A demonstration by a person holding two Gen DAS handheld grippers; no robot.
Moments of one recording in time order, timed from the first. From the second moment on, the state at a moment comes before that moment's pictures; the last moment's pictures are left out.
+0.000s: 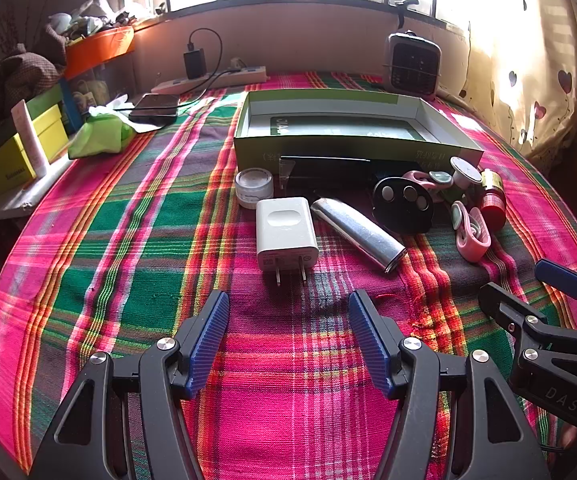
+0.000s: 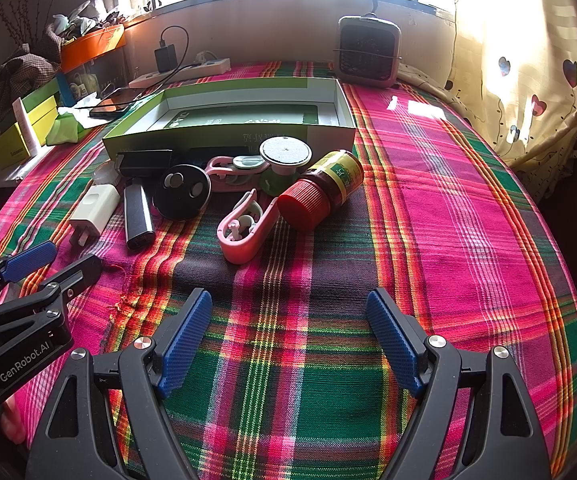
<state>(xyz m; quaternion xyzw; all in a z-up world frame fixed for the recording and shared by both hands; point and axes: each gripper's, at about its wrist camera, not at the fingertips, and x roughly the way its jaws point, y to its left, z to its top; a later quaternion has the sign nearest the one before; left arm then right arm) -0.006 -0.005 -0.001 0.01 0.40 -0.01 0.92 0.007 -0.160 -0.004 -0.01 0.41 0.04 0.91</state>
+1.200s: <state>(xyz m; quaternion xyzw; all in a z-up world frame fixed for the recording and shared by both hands) 0.020 0.021 0.017 -0.04 0.42 -0.06 0.90 0.076 -0.203 0.011 0.08 0.41 0.01 0.91</state>
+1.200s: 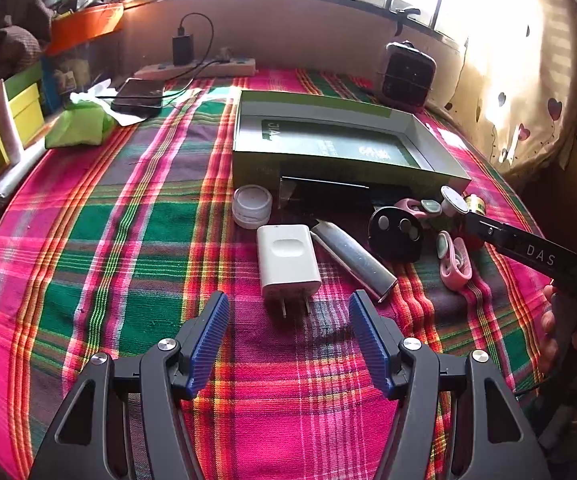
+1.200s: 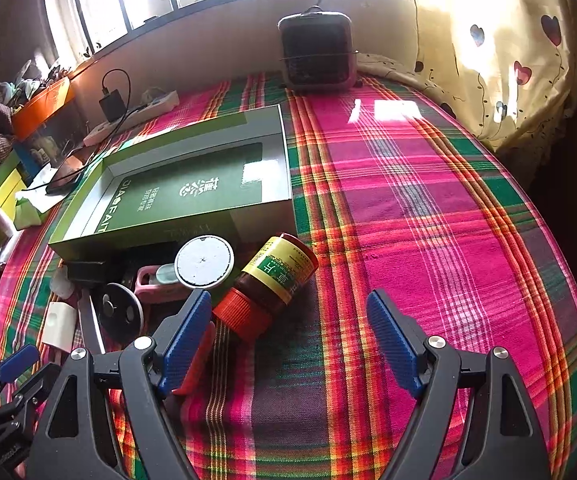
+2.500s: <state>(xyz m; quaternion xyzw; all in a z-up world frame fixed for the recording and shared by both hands) 0.056 0.031 0.007 -0.03 0.44 -0.01 0.90 0.103 -0.213 0.003 0.01 0.43 0.07 0.90</state>
